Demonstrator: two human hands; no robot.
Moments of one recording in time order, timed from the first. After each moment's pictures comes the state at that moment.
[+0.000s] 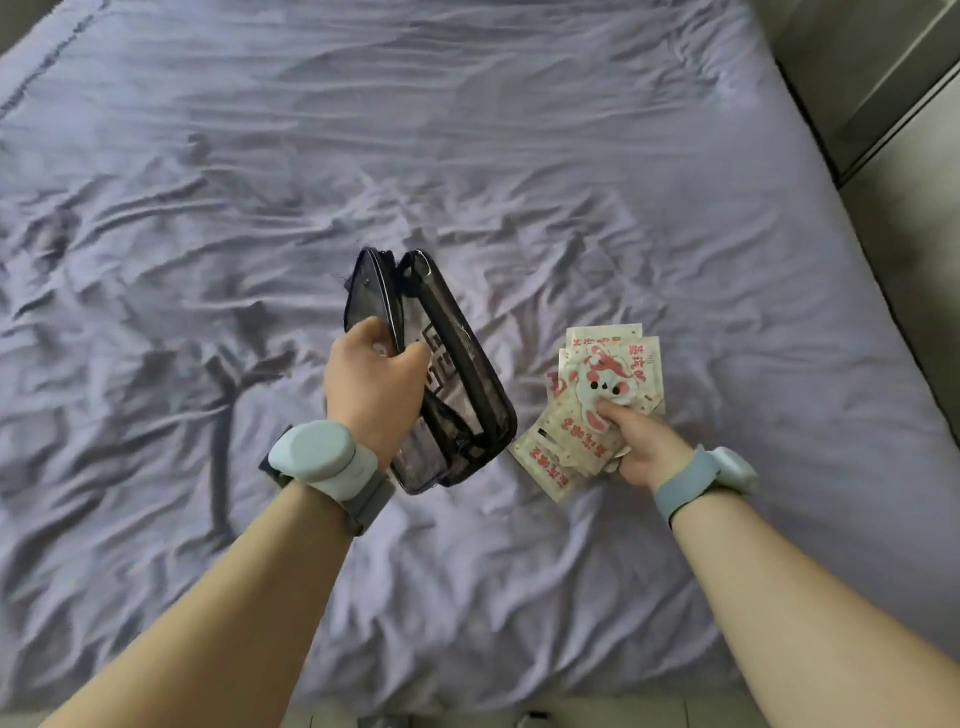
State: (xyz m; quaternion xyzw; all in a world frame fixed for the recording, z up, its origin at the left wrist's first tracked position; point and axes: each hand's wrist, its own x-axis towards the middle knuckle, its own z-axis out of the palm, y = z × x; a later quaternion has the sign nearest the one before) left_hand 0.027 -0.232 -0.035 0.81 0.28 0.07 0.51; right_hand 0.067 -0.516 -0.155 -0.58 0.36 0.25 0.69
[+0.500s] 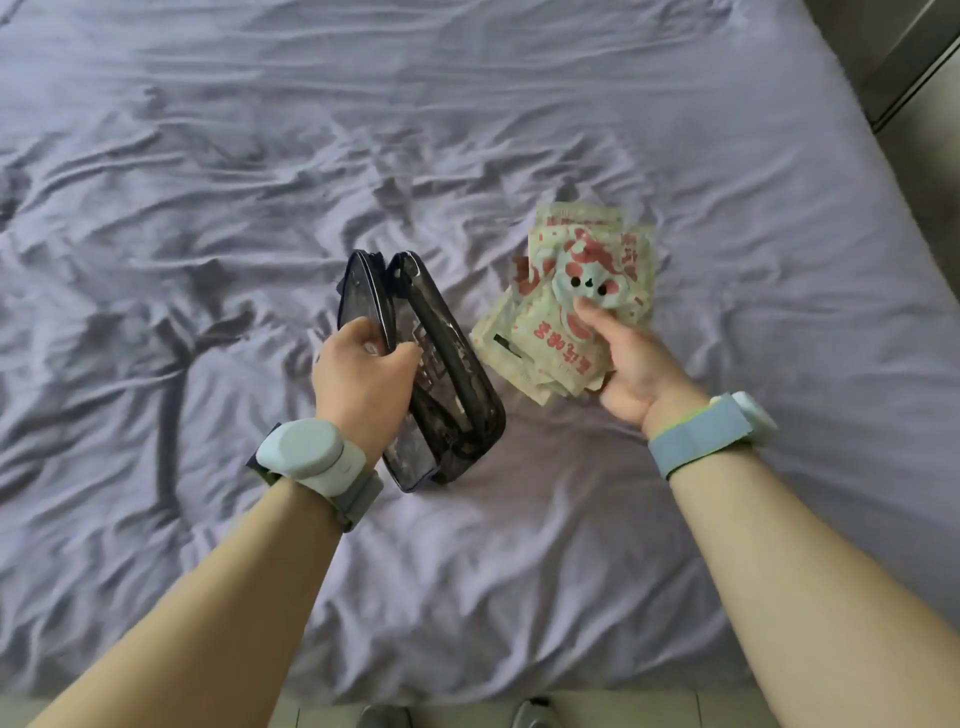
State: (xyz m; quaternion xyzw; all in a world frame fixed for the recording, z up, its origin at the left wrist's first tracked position) left_hand 0.014 -0.267 -0.105 0.82 0.30 0.06 0.49; right_hand 0.079 -0.507 -0.121 -0.55 0.18 0.22 0.78
